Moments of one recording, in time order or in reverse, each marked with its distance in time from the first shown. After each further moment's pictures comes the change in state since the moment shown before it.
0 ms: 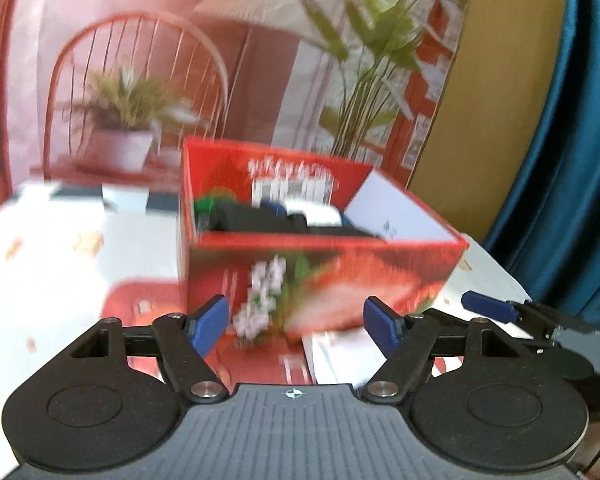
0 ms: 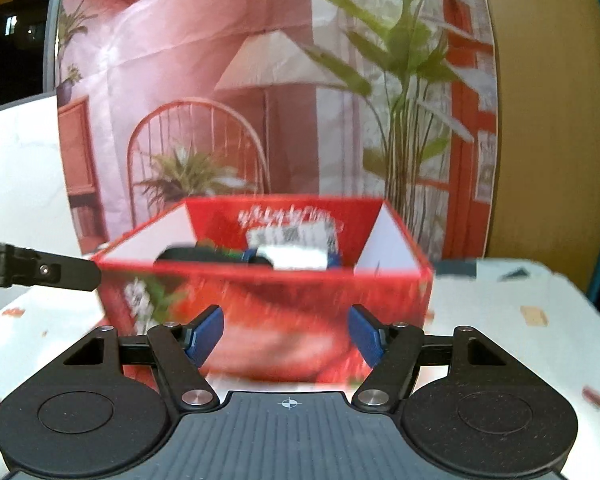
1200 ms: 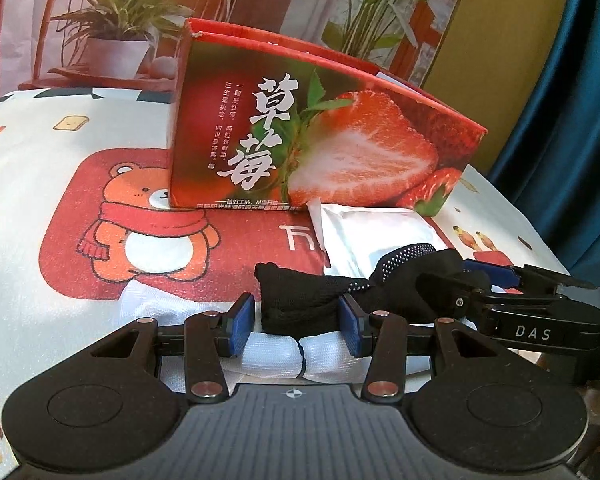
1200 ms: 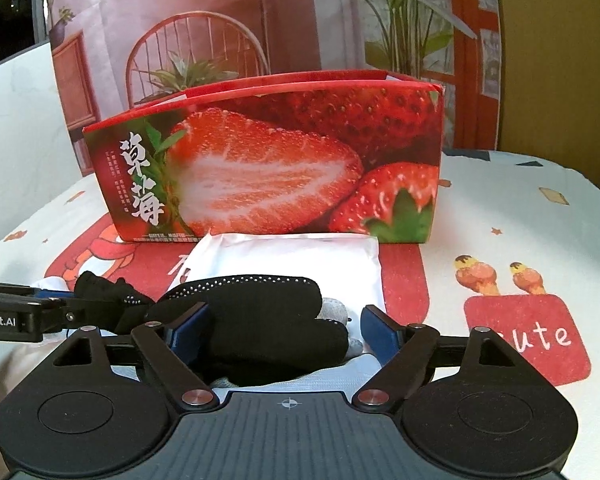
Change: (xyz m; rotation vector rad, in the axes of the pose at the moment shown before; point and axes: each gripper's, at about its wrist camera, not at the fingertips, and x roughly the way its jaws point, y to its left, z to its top) left arm 0.034 0.015 -0.082 -0.020 0.126 -0.039; right arm 0.016 -0.003 -0.072 0.032 0.189 0.030
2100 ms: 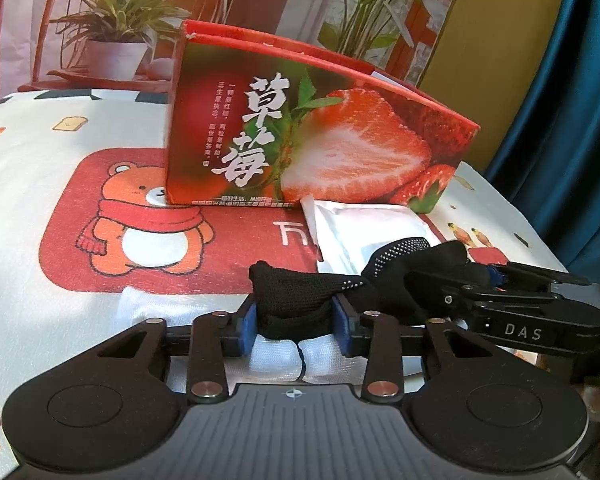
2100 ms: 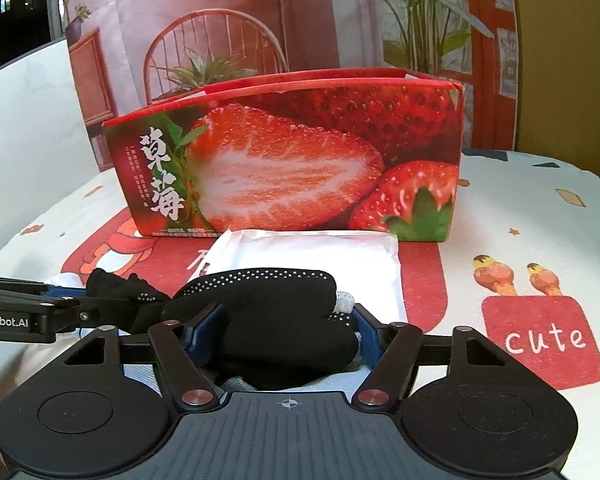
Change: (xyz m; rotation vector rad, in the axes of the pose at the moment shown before) left arm -0.004 -0.007 -0.003 0.014 -0.003 0.004; right arm -0.001 0.003 -0.001 -0.020 0.008 0.067
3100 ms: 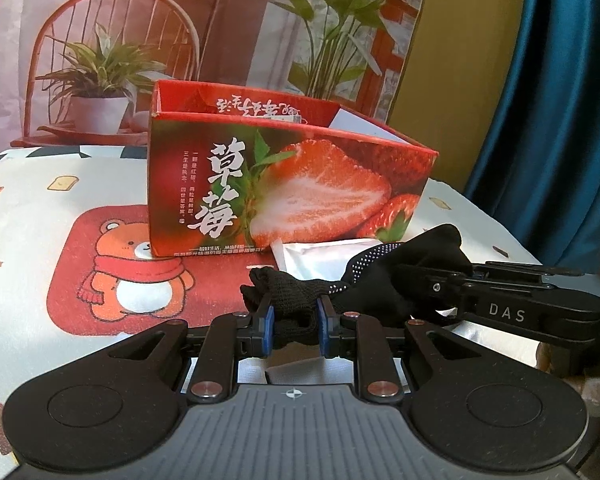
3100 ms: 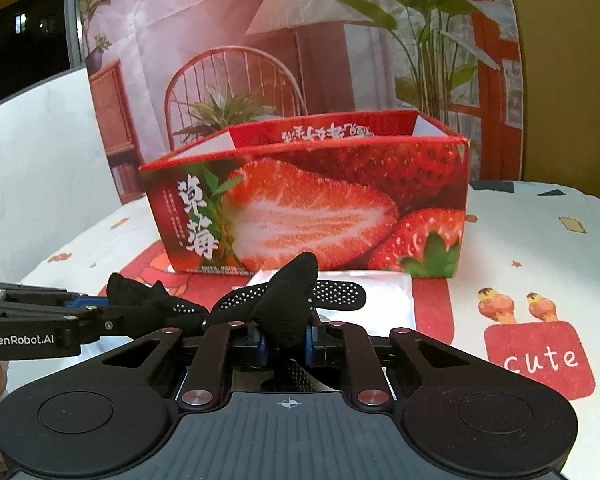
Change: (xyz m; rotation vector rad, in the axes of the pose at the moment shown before) left arm -0.028 -0.020 0.007 0.085 -0.101 -0.018; right arm -0.032 0.011 0.013 0.018 -0.098 0.036
